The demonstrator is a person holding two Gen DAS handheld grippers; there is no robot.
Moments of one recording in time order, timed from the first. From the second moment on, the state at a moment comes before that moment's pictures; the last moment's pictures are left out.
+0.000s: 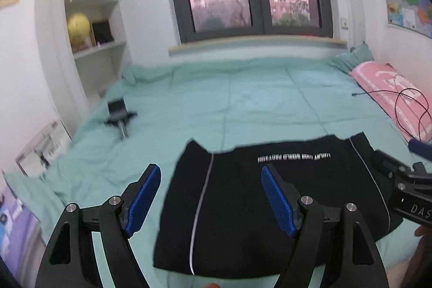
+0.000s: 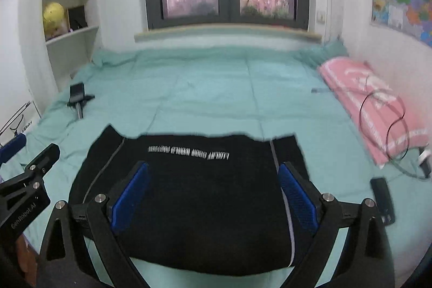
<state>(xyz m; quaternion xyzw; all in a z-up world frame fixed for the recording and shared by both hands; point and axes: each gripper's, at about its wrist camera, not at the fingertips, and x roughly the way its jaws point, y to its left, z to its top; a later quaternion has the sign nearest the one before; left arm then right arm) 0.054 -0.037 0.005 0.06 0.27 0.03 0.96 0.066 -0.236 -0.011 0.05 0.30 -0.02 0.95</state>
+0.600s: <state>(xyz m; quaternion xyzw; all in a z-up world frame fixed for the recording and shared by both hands) 0.076 -0.033 -0.020 0.05 0.33 0.04 0.94 0.086 -0.238 -0.049 0.05 0.34 -0.02 0.94</state>
